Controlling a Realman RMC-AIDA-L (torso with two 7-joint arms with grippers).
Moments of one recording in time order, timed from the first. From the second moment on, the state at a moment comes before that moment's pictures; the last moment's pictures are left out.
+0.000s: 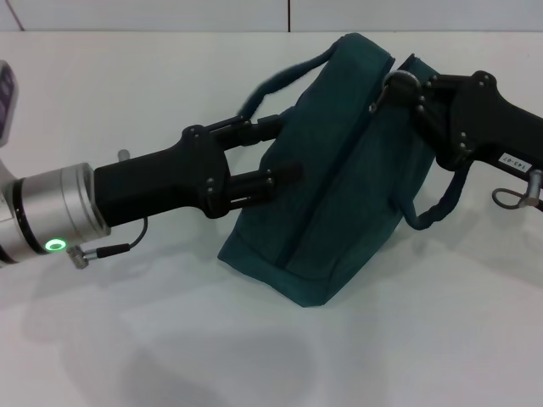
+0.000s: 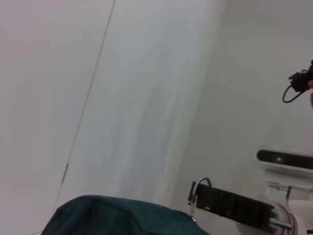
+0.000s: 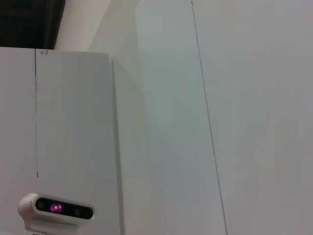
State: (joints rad) left arm -0.47 -2.09 0.97 0.51 1.49 1.67 -1.24; right arm 0.47 2.02 -1.33 -0.48 -0.95 -1.53 0.94
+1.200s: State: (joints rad) left arm -0.45 -2.09 0.98 0.47 1.49 1.67 -1.12; right arm 0.46 2.02 -1.32 -0.48 -0.91 -1.52 0.94
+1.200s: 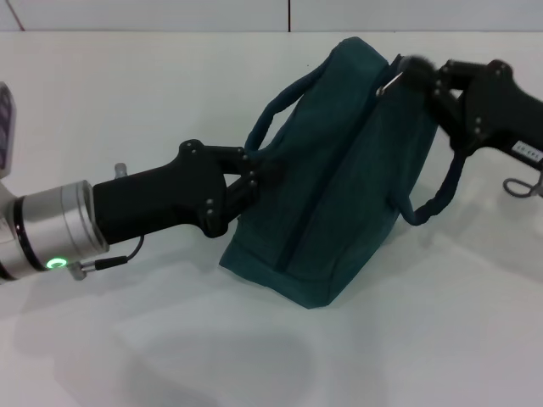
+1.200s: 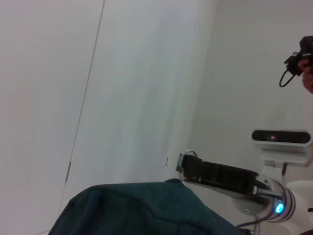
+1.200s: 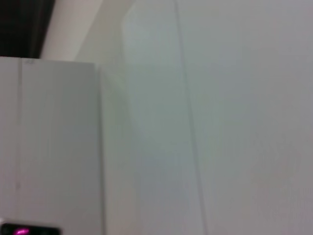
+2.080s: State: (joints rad) left arm -0.40 -2.07 0.90 0.48 1.44 1.74 -1.09; right arm 0.44 2.02 -1.21 -0.41 -0.91 -1.47 0.94
